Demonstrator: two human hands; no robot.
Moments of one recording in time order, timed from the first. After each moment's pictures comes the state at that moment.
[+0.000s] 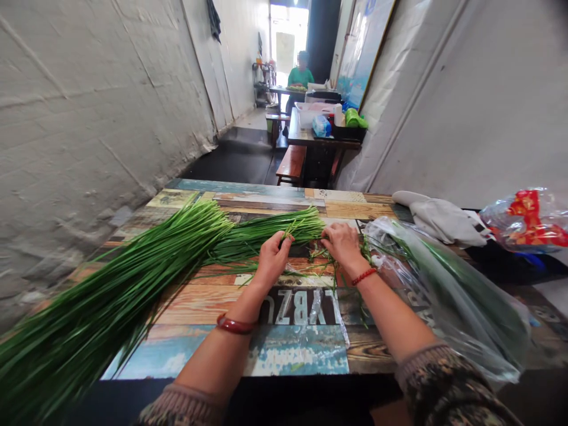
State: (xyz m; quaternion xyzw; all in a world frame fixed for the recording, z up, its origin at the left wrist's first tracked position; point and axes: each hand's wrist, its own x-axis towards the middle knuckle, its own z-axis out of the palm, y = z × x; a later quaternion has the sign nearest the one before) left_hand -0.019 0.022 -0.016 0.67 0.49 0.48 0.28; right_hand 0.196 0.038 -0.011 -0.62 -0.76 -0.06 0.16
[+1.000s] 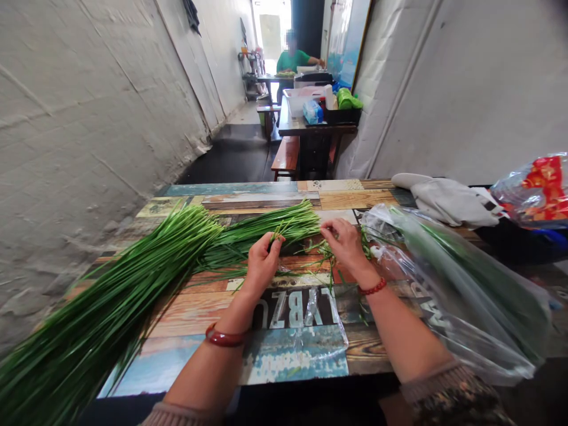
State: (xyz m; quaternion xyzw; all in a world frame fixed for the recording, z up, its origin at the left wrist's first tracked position) left_hand -0.016 0.014 -0.003 0.68 0.52 0.45 0.26; right_hand 0.206 0.020 -0.014 -0.56 -0.71 0.09 0.42
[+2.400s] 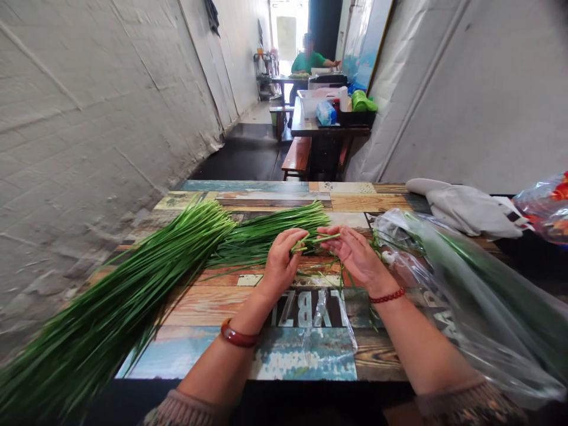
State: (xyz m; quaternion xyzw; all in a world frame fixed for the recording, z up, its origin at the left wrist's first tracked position) left_hand -0.010 0.007 -0.008 0.77 0.36 0.49 0.18; right_hand 0.188 -0.001 0.001 -0.29 -0.43 0.64 0.57
